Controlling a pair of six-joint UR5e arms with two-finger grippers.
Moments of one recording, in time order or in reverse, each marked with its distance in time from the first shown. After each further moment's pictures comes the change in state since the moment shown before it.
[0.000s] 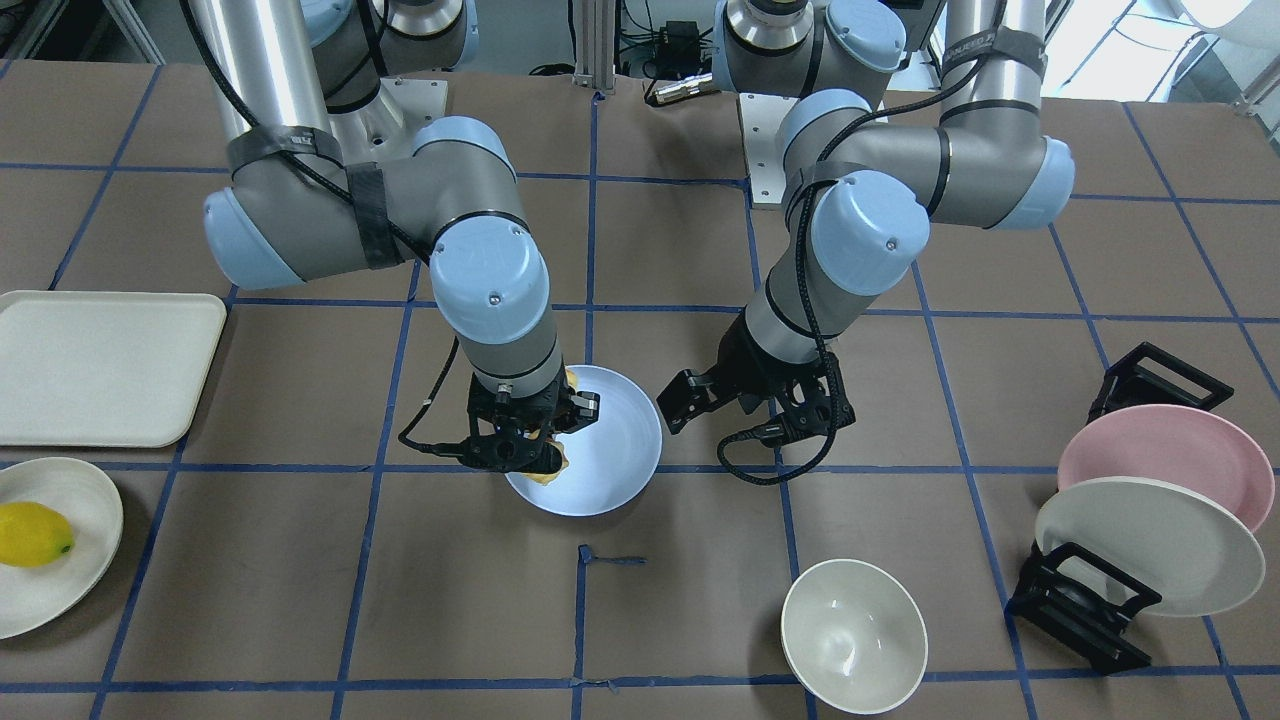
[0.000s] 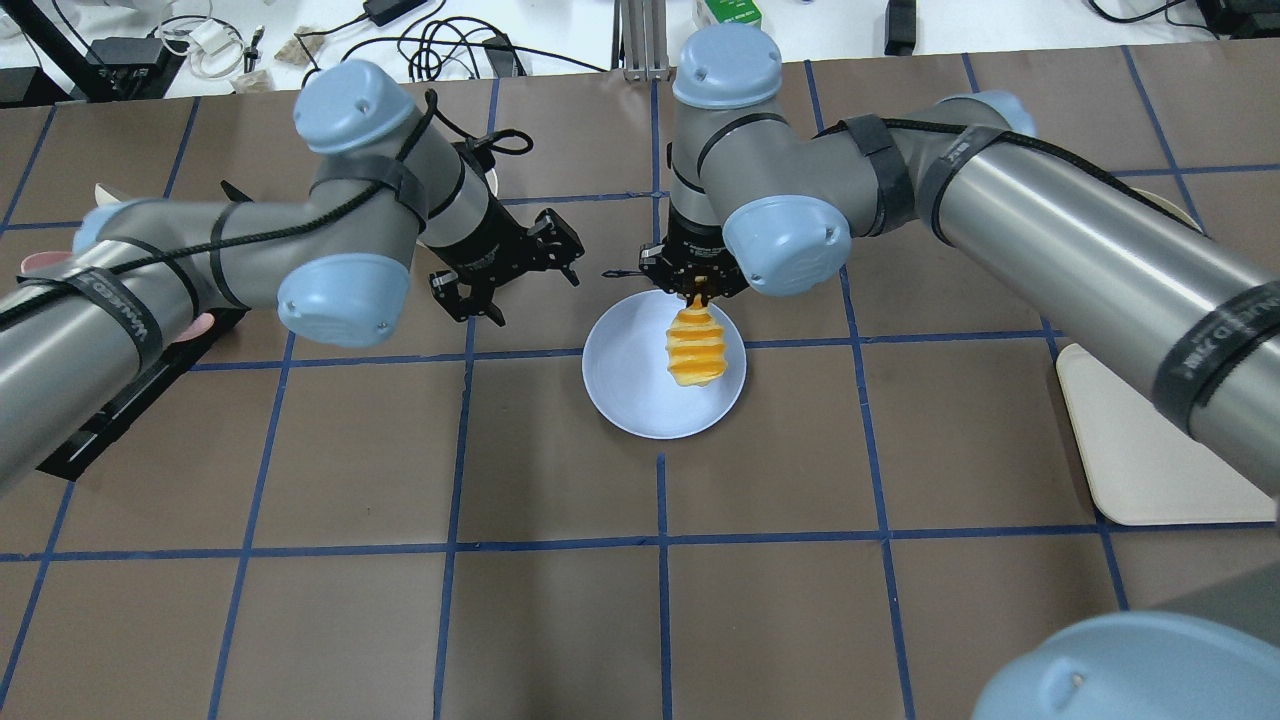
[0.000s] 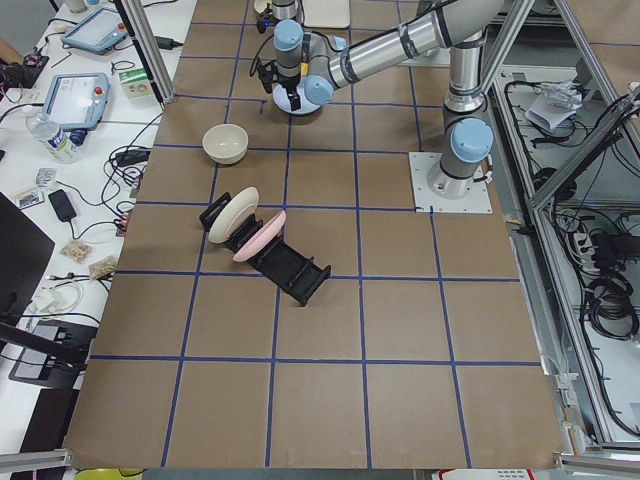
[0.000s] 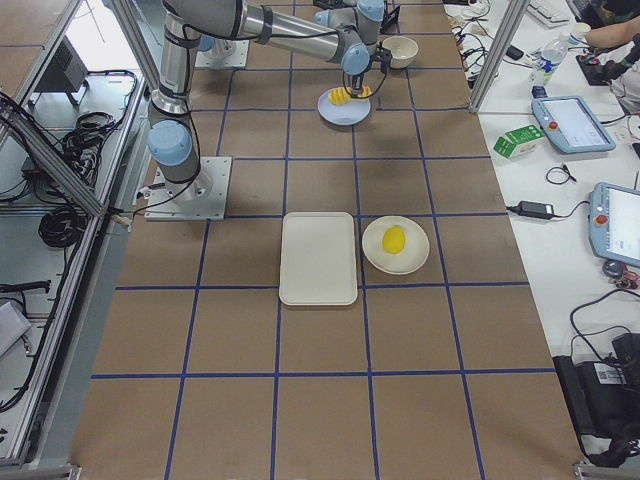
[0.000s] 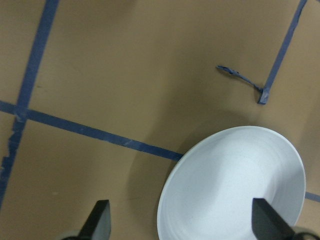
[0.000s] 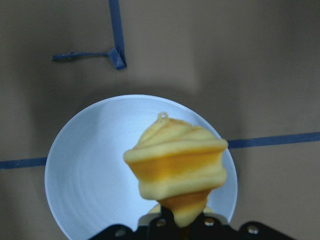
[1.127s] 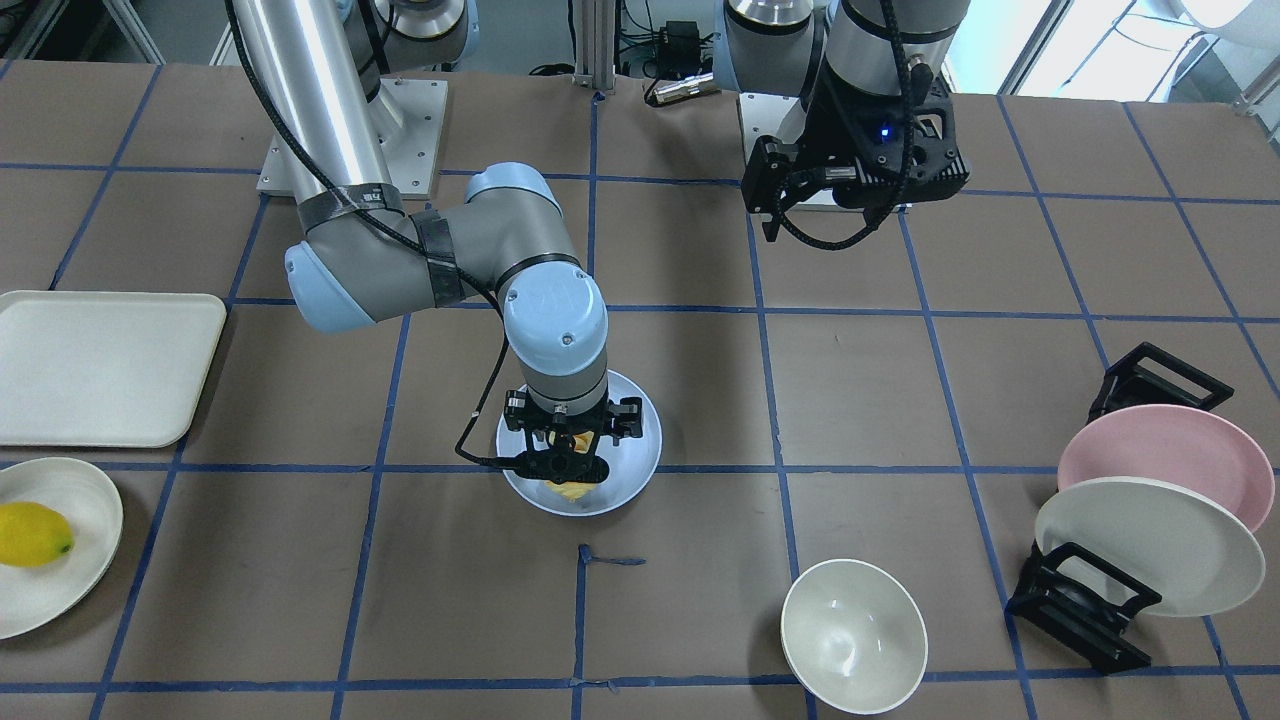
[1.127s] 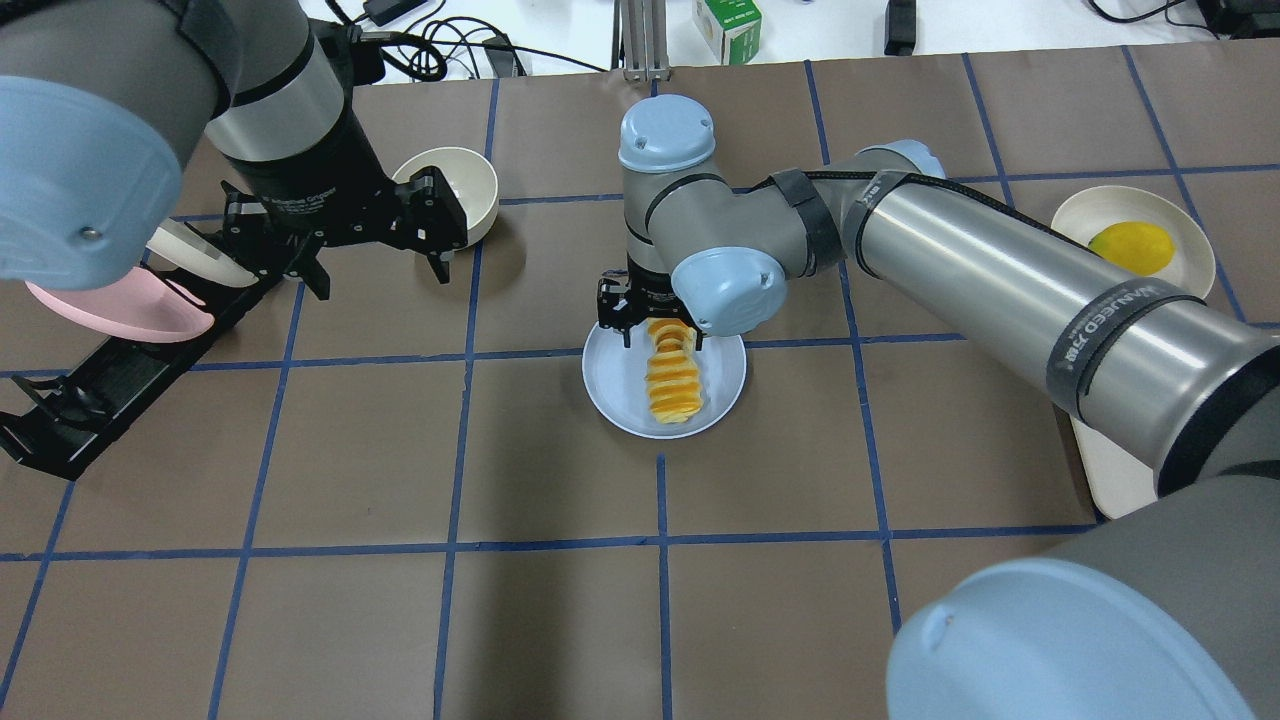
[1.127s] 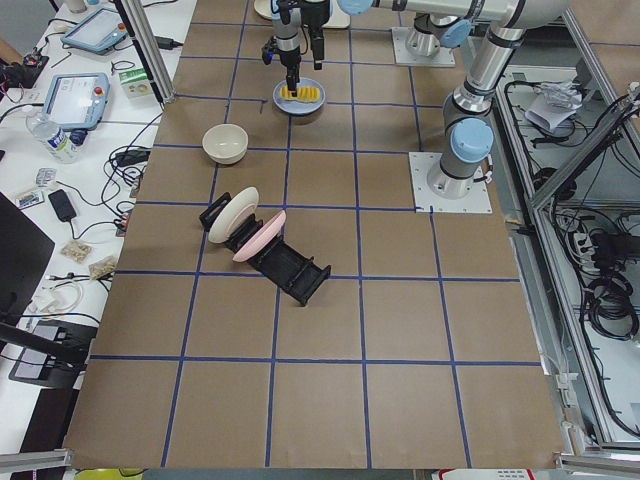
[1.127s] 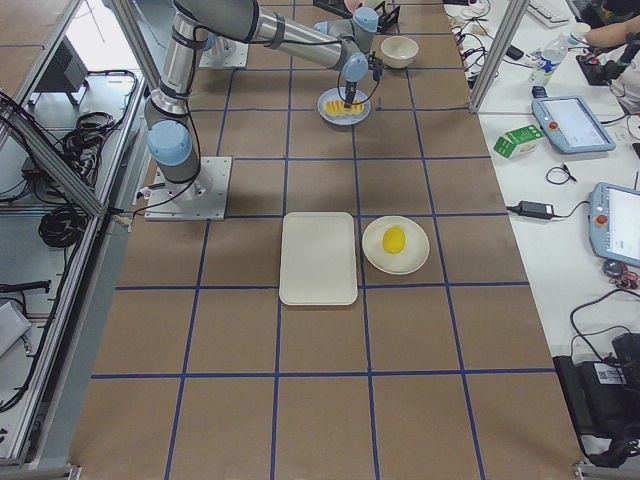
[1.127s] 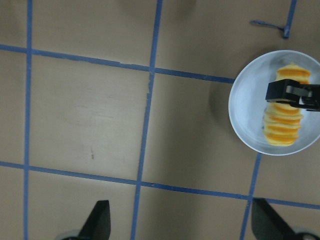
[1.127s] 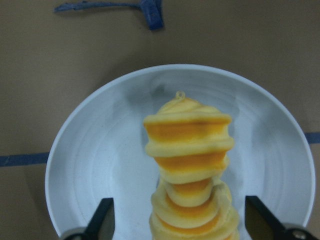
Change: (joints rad) left arm -0.007 0.283 0.158 -0.471 0.280 0.250; right arm 0.048 0.068 -0.001 -0.037 0.001 0.033
